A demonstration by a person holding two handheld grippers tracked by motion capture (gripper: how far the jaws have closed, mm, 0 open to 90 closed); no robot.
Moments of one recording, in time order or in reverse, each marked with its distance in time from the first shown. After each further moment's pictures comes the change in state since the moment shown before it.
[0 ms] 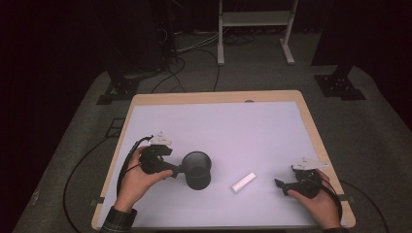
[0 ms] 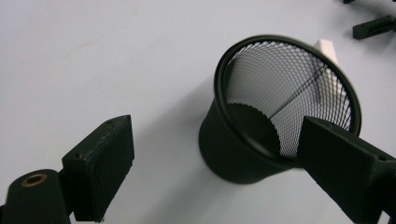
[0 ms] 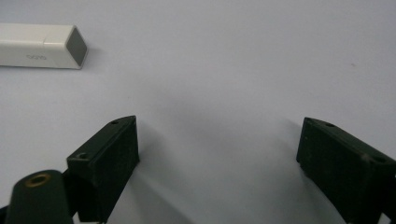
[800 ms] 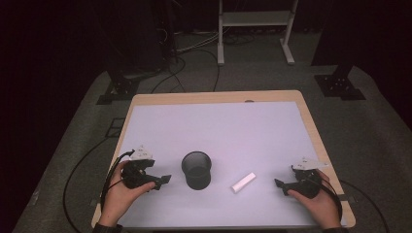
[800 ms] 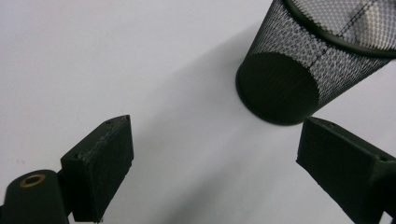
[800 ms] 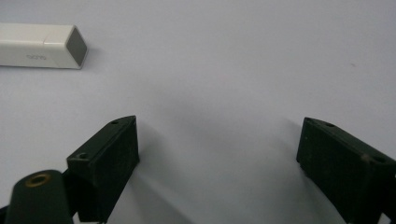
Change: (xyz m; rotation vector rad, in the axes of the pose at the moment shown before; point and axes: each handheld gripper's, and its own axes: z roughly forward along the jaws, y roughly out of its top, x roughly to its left) left arm 0.017 -0.059 -0.015 0.001 0.077 -0.049; right arm 0.000 0.000 0.000 -0.001 -0.001 0.000
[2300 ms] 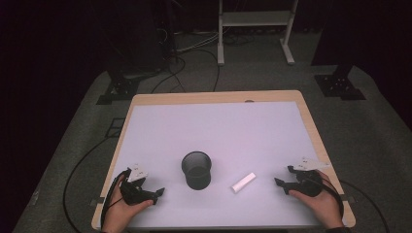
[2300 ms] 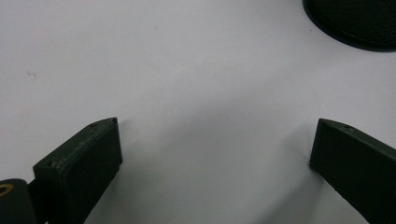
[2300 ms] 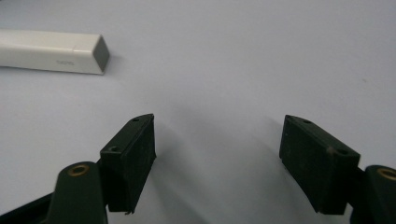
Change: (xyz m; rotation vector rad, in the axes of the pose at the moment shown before) left arm 0.009 -0.065 0.026 -0.023 0.136 0.008; right arm 0.001 0.002 -0.004 -0.030 0.053 -0.032
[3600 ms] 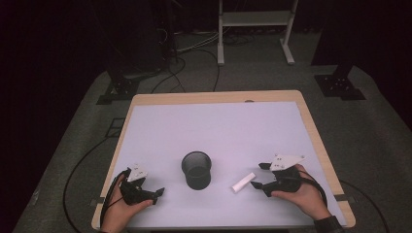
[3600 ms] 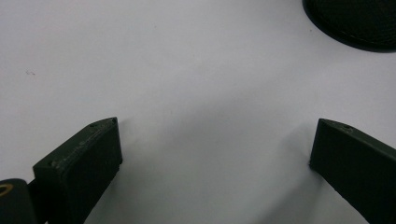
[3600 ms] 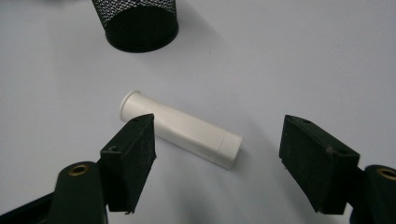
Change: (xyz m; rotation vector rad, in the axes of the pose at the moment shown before) left arm 0.001 0.000 0.000 0.000 -0.004 -0.003; right arm 0.050 0.056 0.013 -0.053 0.278 -0.258
